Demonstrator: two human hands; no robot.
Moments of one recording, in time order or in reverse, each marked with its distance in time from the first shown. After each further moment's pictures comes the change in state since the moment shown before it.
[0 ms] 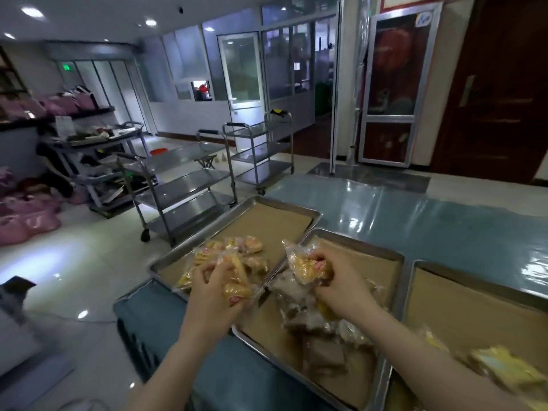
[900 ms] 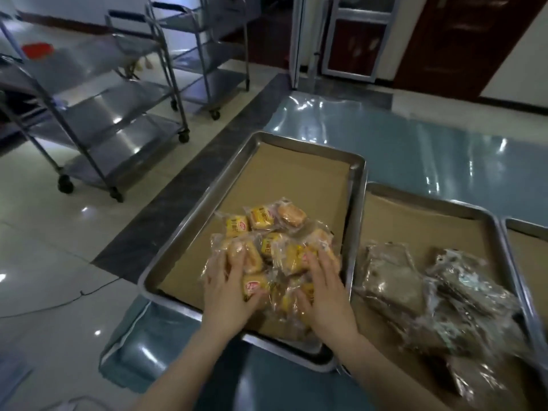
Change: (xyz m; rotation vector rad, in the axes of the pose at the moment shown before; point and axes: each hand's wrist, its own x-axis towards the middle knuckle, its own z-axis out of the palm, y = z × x) left_hand 0.156 -0.288 0.078 0.036 -0.471 -0.077; right_hand 0.137 0.025 0.302 -0.375 0.037 0.310
